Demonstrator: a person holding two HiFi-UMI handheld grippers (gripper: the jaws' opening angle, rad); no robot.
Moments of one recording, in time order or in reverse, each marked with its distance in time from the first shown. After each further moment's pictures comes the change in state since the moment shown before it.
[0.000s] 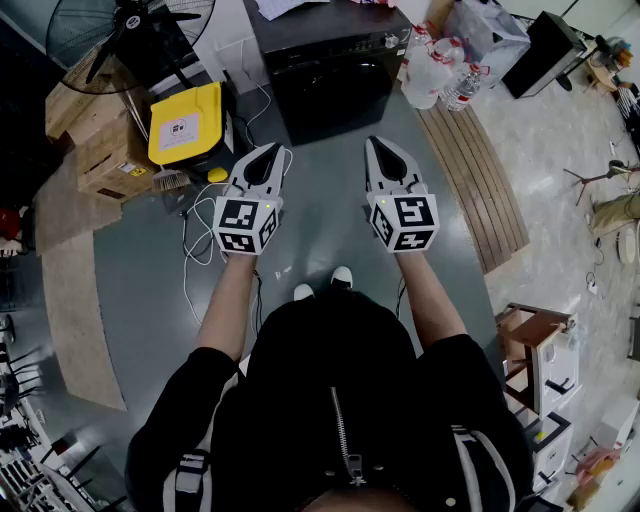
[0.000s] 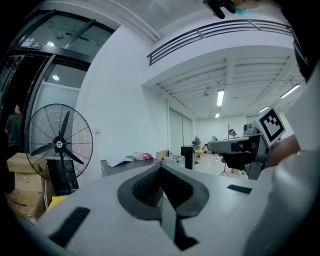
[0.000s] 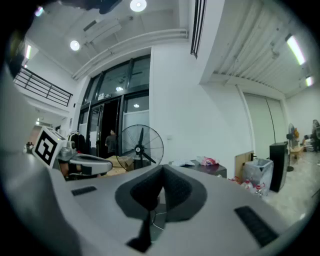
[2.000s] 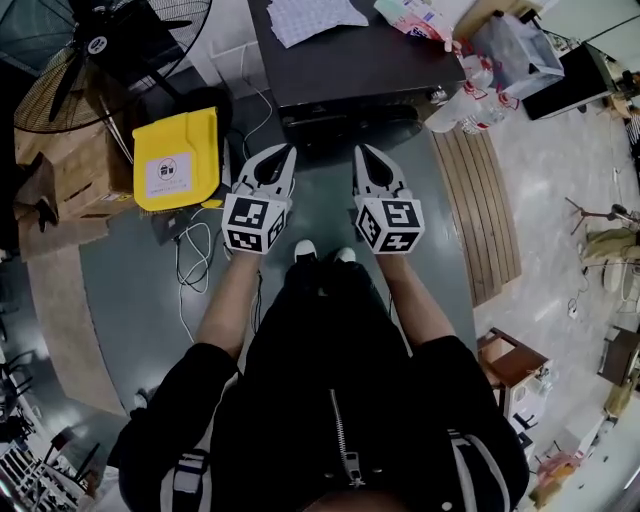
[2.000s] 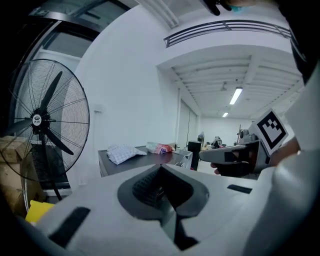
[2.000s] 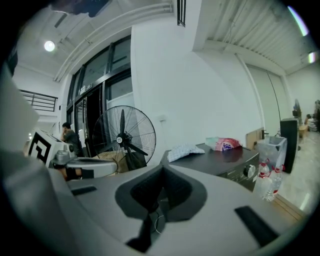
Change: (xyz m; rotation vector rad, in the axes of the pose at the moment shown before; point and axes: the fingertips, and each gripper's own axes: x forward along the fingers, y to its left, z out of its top) left arm 0.282 0.245 -0.057 -0.120 0.096 -0.038; right arm 0.381 -0.076 -0.069 0.140 0.173 -0.007
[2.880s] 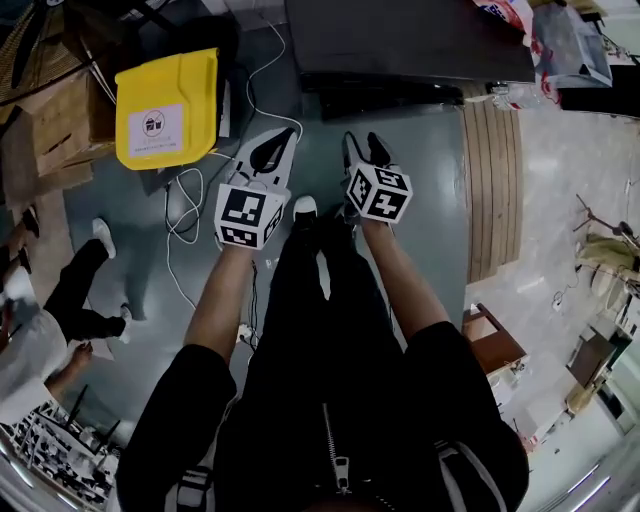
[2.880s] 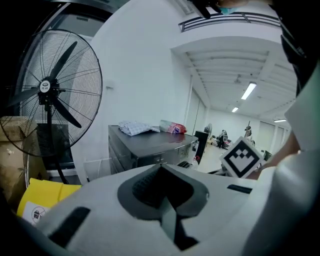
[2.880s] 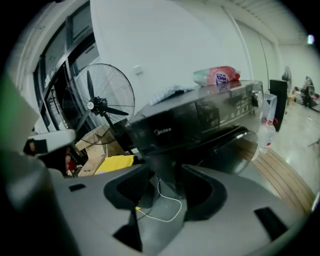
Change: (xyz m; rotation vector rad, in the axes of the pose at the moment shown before) left arm 0.042 0.081 -0.113 -0.091 0.143 0.043; right arm 0.131 -0.032 -0.209 0.222 0.438 -0.105
